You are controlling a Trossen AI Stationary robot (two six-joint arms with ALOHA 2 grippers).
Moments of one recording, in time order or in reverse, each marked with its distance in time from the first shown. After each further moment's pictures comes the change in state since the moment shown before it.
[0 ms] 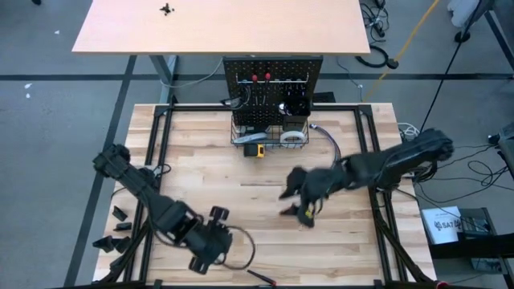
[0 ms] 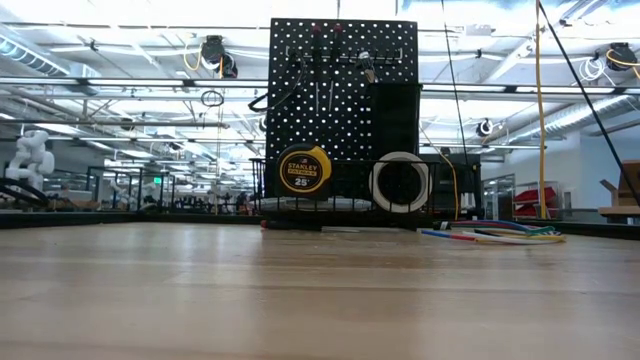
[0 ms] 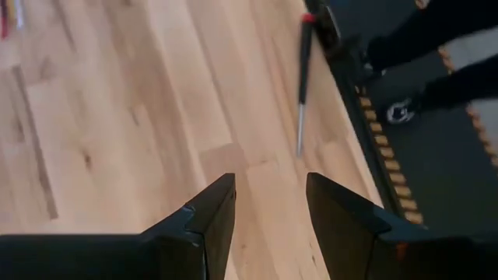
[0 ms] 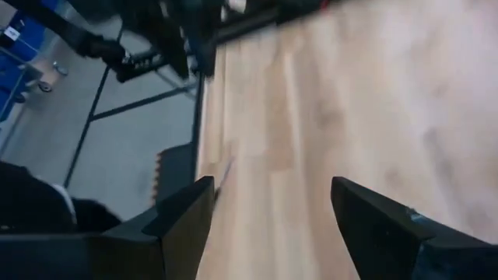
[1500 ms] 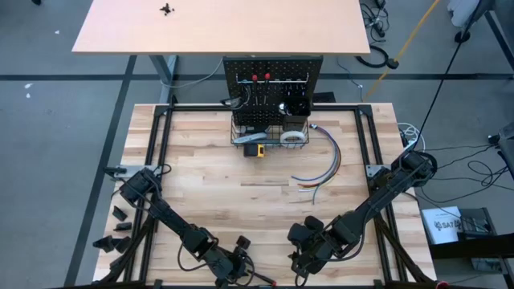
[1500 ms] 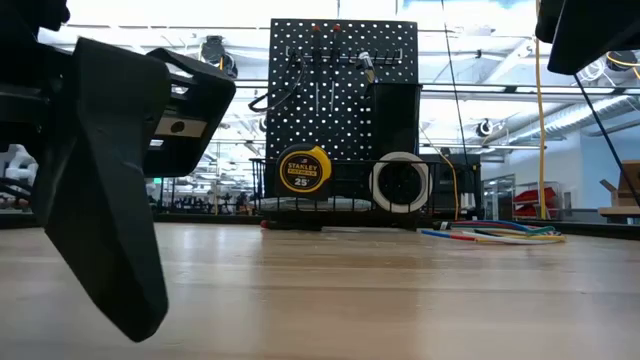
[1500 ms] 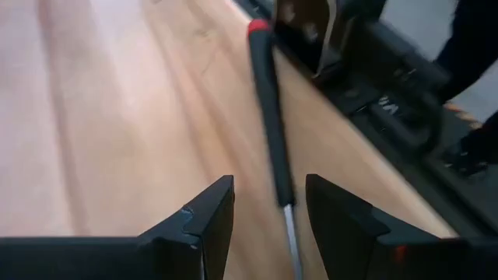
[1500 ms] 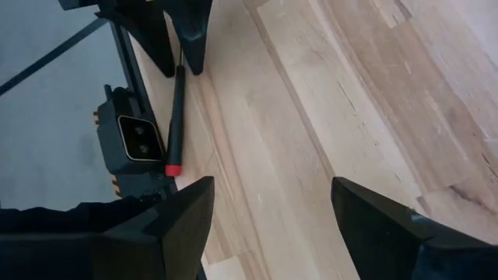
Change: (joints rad) left arm -0.056 0.386 -0.526 1.311 -0.085 0.269; right arm 0.359 0.348 0.000 -0.079 0.249 0.568
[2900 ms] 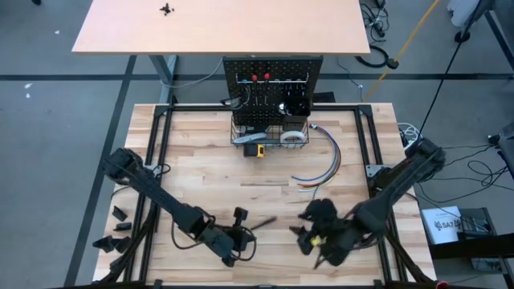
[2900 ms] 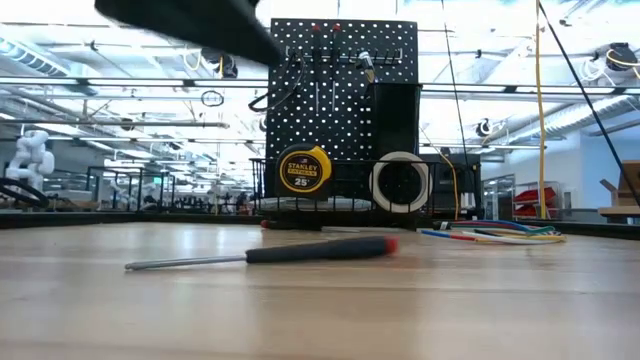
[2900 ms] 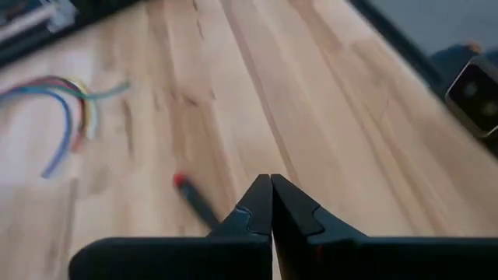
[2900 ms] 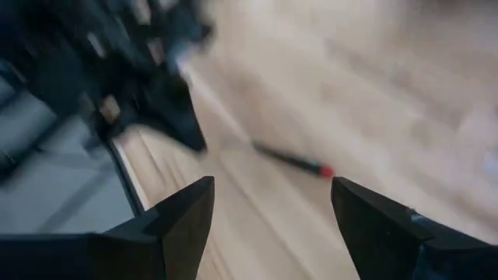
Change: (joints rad) left arm 0.114 -0.302 -0.005 -0.300 -0.187 0.040; right arm 0.034 -0.198 0.000 -0.153 0.438 0.264
